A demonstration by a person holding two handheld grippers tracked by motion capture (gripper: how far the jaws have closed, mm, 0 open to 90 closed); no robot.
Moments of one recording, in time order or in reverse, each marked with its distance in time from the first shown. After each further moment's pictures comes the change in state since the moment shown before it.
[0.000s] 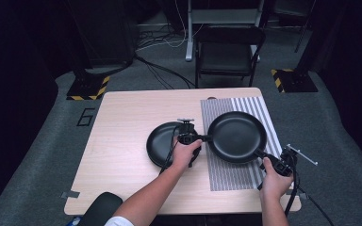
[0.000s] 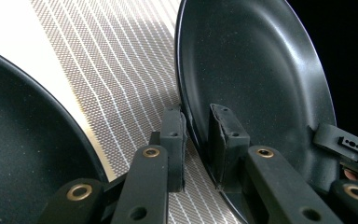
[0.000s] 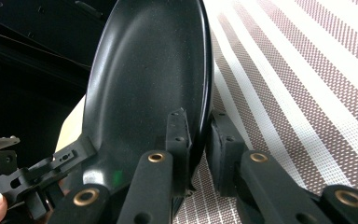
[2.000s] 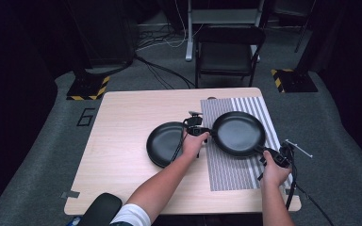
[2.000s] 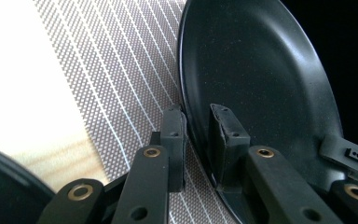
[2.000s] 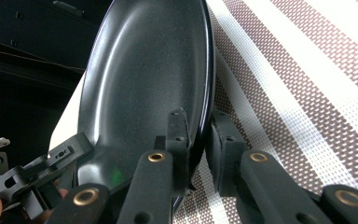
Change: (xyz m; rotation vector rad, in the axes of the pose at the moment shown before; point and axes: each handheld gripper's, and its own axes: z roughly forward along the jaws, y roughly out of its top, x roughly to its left) left arm 0.012 0.029 0.050 0.061 0.109 -0.009; right arm -0.036 0.023 0.048 0.062 -0.026 0.124
